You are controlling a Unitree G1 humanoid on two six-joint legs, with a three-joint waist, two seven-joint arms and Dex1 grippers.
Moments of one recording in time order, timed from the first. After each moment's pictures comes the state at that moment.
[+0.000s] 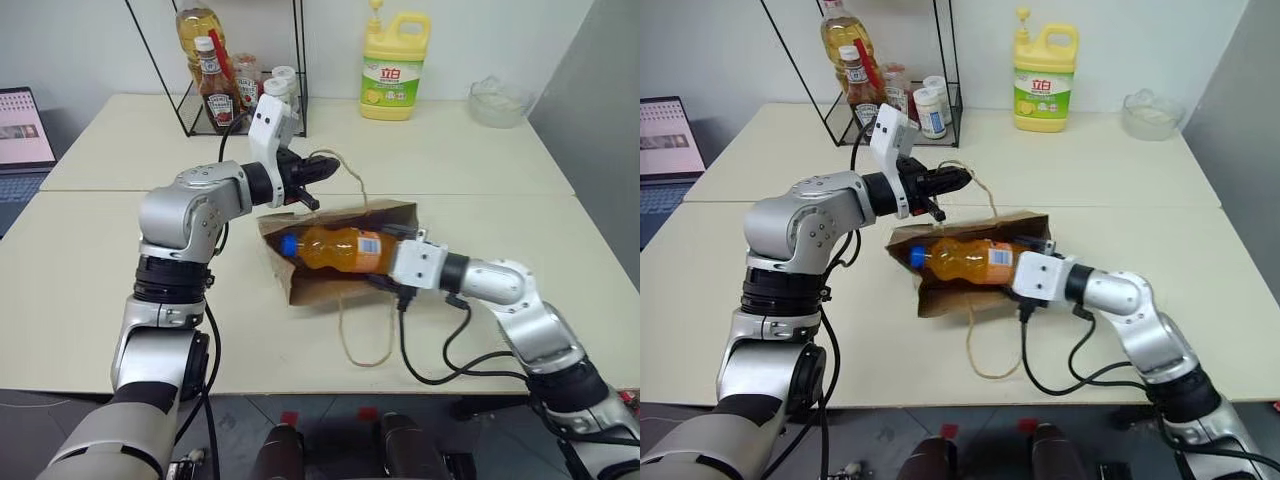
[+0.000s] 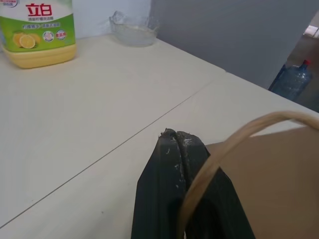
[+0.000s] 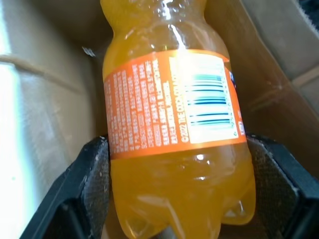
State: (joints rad) left arm -0.96 0.44 0.01 0.16 -0.46 0.84 -0.71; right arm -0.39 -0.58 0.20 -0.32 -0.03 0.08 0.81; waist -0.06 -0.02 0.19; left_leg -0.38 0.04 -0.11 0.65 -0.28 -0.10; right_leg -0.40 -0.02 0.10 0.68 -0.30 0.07
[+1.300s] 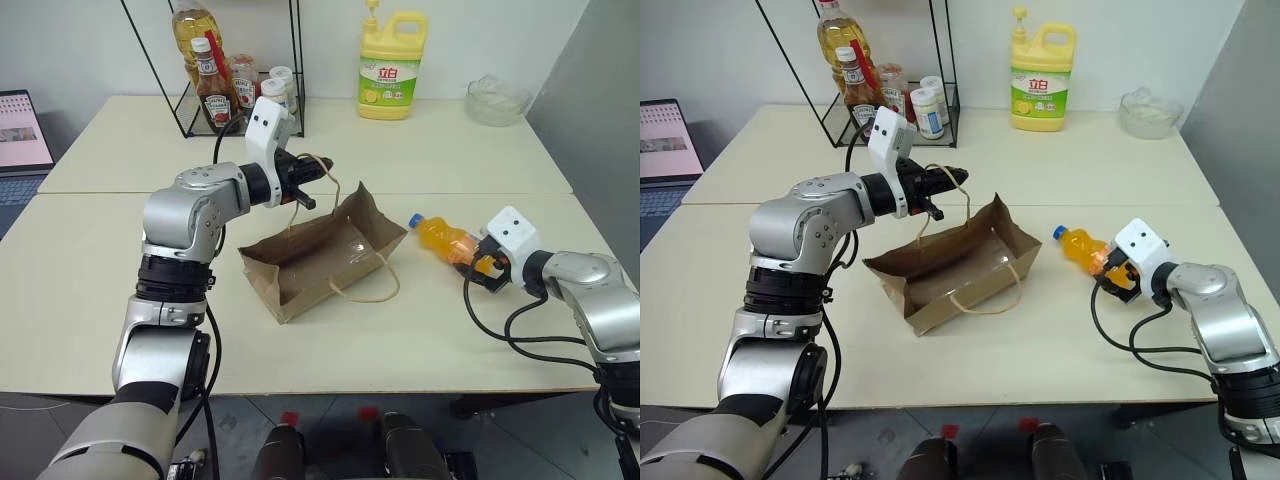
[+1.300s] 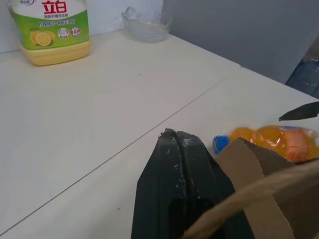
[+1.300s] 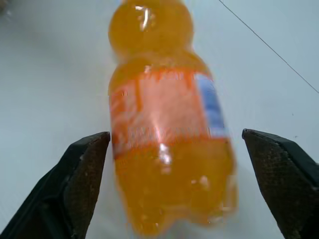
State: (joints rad) left arm -0.96 0.44 0.01 0.19 -0.41 0.80 -0.70; right arm -0.39 -0.78 0.03 -0.17 0.06 0.72 0.69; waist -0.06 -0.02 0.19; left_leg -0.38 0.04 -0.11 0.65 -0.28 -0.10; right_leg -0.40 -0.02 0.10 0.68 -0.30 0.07
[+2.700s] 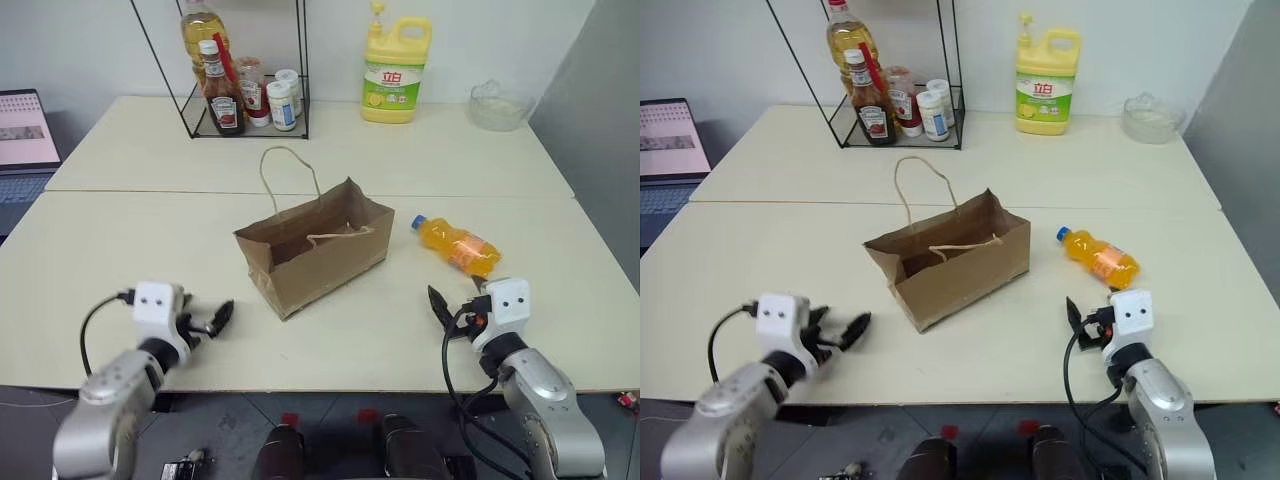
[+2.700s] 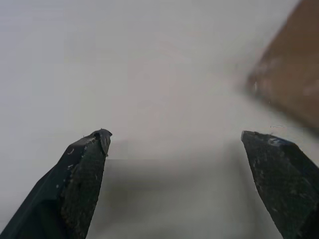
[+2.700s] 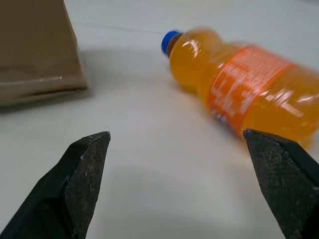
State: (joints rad) left arm 0.21 0.37 0.31 -0.47 -0.32 0.62 -0.35; right arm 0.17 -0.19 -0.07 -0.55 0.15 0.48 0.25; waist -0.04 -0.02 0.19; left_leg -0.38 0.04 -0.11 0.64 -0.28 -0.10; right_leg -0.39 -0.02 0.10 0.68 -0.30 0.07
